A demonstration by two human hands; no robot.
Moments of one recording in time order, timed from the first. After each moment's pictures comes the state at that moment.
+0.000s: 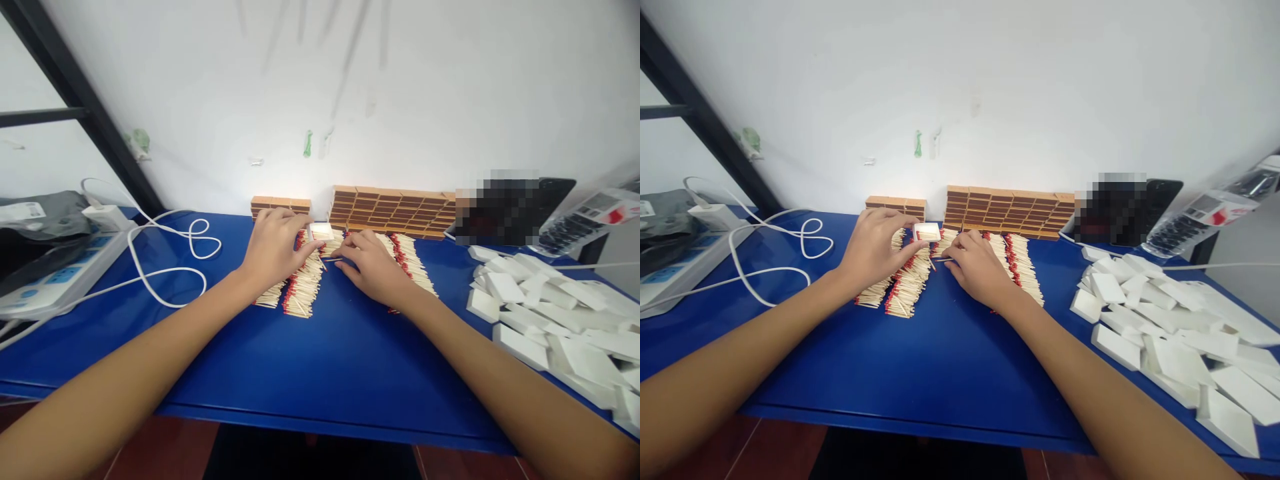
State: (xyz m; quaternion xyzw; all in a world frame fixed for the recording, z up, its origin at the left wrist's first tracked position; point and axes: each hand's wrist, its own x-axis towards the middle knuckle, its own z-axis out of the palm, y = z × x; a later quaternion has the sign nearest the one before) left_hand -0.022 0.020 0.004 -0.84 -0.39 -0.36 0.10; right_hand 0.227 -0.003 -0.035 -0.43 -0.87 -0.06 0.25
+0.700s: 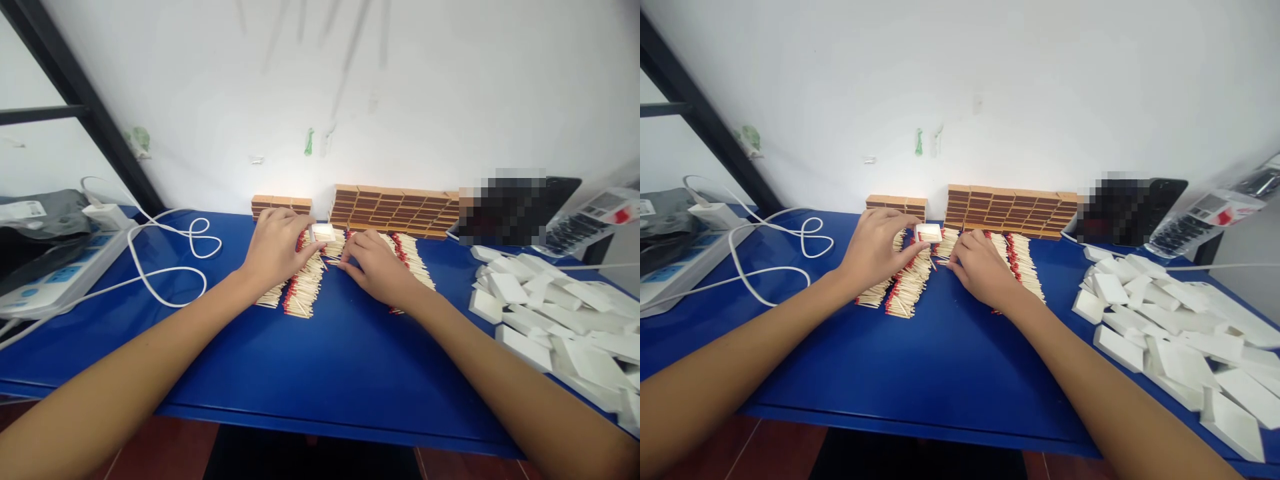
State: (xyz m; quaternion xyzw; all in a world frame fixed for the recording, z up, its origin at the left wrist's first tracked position) left_hand -0.021 0.018 0.005 -0.85 -0.38 -0.35 0.10; right_hand 0.232 -0.004 -0.030 -0.43 -0.87 -0.04 0.24
